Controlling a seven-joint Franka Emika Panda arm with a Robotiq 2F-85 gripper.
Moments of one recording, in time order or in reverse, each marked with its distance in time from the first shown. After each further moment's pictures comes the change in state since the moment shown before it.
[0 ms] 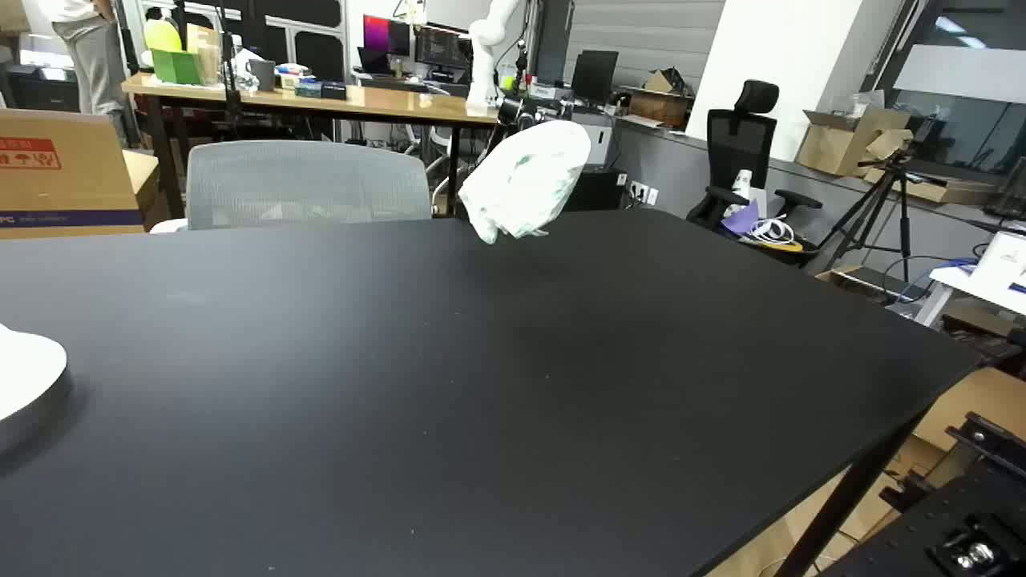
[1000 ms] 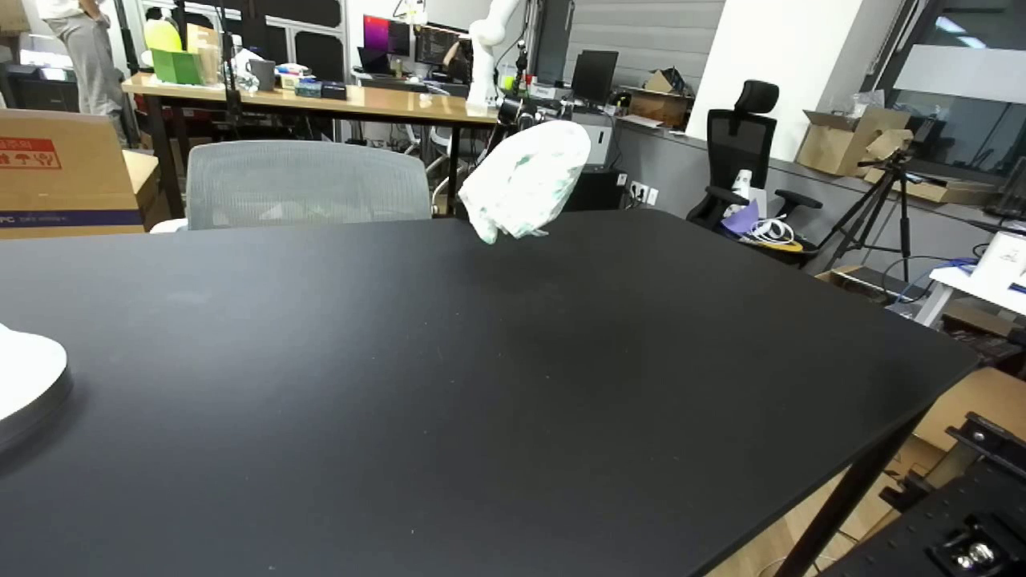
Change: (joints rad) arm 0.002 0.000 -0.002 -0.001 0.000 0.004 0.000
